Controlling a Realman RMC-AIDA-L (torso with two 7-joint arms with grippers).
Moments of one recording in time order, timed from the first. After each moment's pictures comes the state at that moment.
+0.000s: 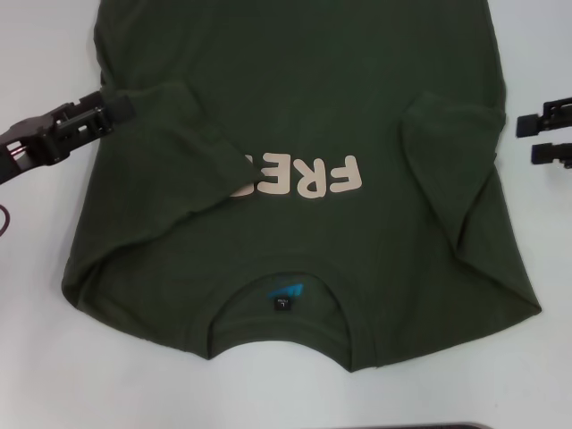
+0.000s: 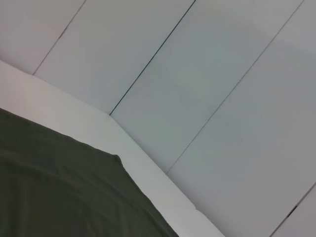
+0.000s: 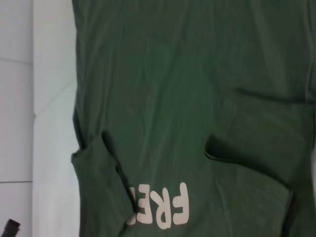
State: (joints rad) left arm -0.39 -2.13 0.36 0.67 1.95 1.67 -1.67; right arm 0.60 1.79 -0.50 -0.54 -2.36 -1.66 2.59
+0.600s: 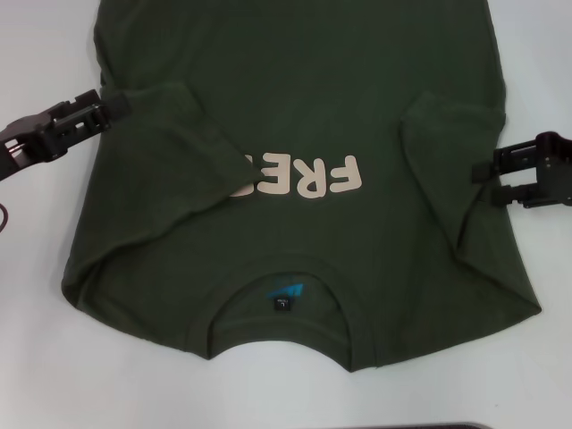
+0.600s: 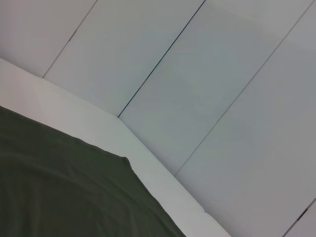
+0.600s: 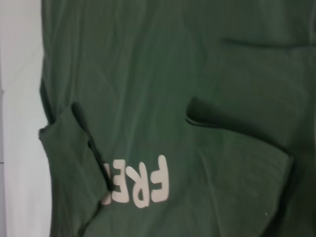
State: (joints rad) left arm -0.39 -2.13 0.36 0.67 1.94 1.64 -1.67; right arm 0.60 1.87 -0.58 -0.51 -2.40 -1.57 2.61
